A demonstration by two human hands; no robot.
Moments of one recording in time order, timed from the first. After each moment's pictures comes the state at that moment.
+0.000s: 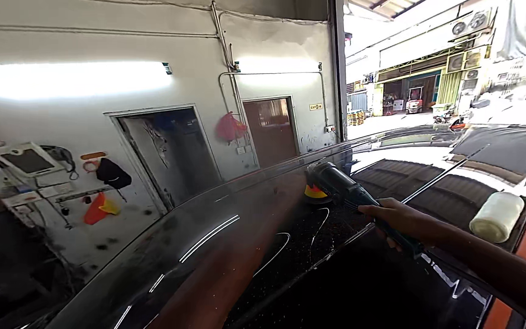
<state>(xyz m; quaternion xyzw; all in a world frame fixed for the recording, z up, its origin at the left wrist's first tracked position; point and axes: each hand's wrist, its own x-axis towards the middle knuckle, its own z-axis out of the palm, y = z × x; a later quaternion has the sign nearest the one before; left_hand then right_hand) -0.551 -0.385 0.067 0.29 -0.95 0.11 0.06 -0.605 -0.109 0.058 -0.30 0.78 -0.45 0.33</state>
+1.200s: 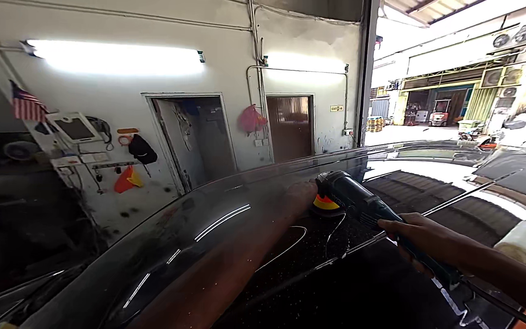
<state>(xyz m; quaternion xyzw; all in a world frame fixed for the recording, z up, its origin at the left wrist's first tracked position) -0.491 -0.377 0.068 0.28 -0.96 0.08 0.03 -0.576 -0.093 0.071 -0.33 0.79 -0.39 0.34</state>
